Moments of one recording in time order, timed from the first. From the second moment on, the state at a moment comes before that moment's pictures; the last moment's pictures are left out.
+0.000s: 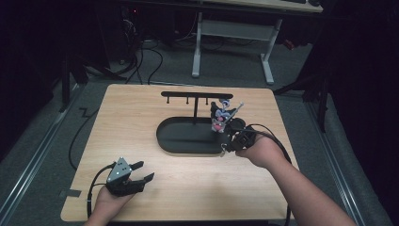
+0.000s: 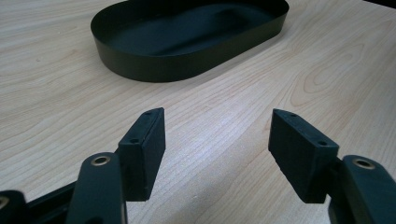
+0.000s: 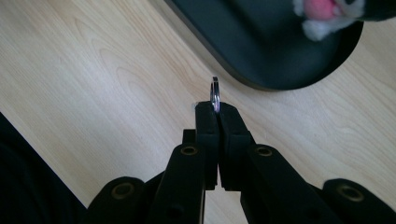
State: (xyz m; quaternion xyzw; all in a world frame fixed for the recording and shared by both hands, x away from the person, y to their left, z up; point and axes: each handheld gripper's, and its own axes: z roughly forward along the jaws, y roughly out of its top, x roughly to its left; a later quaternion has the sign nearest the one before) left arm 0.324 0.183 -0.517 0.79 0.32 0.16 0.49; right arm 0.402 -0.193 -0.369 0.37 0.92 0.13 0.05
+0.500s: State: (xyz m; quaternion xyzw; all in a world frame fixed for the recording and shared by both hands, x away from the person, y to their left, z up) left arm 0.317 0.188 -0.517 0.79 0.33 0.16 0.49; right arm 0.435 -0.169 -0.346 0.37 0.92 0.14 0.05
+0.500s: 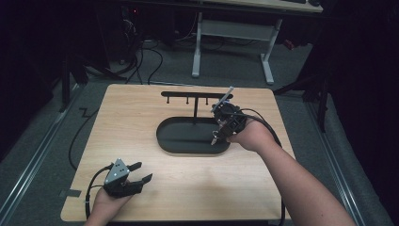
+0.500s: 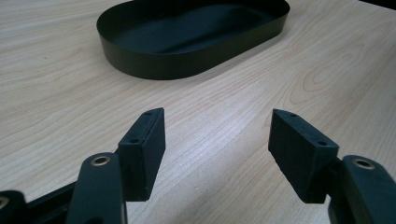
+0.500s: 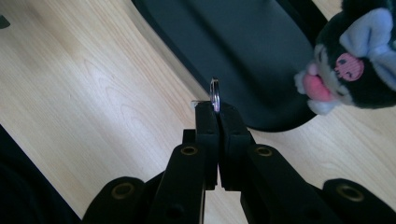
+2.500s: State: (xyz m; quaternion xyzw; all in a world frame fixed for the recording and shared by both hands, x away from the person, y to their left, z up) left arm 0.316 0.192 -0.516 0.79 0.33 0.16 0.49; right arm 0.527 -0.147 -0.318 0.43 0.88 0.15 0.11
